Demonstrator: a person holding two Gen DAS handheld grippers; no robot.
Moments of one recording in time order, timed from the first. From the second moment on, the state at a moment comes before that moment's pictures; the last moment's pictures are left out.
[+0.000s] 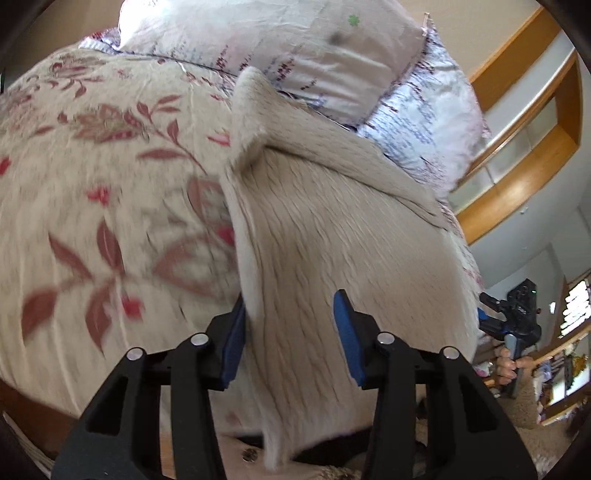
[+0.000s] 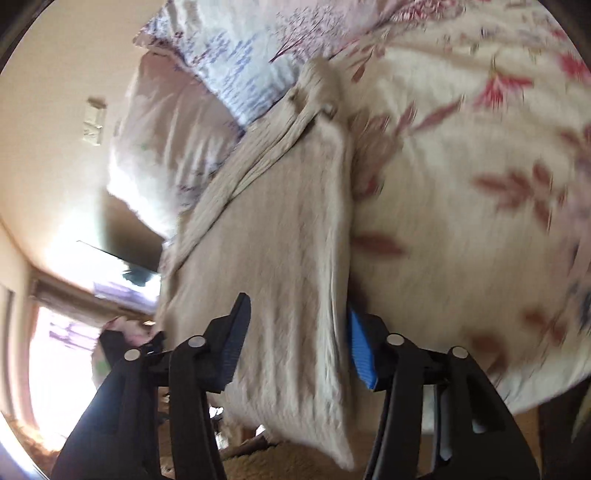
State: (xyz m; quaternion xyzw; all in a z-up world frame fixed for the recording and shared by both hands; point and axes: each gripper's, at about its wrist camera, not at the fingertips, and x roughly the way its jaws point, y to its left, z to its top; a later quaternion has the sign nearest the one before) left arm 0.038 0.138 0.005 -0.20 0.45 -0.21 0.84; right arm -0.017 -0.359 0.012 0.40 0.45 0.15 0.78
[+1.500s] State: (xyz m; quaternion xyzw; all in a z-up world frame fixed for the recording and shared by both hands) left arm 0.098 0.133 0.139 -0.13 0.31 -0.15 0.93; right arm 0.004 -0.305 0.145 0.10 0.21 0.07 0.97
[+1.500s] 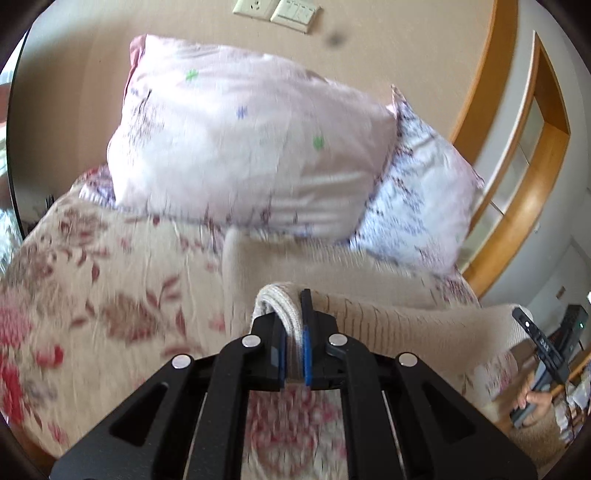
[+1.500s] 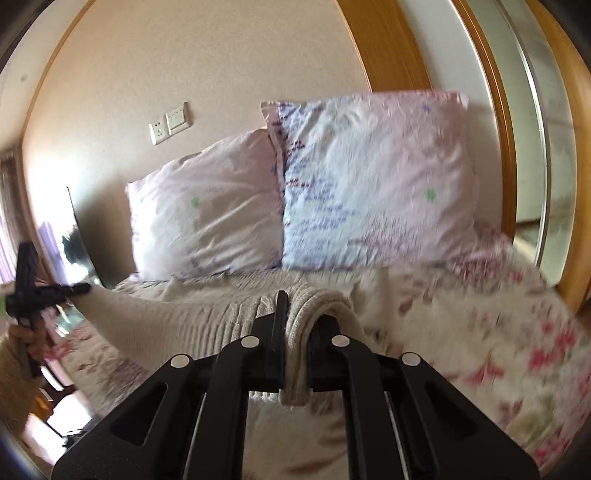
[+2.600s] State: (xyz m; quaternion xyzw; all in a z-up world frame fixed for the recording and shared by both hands) left arm 0.326 0.108 0.033 -0.23 0.44 -0.07 0.86; right arm 0.254 -0.361 0.039 0.30 0.39 0.00 0.87
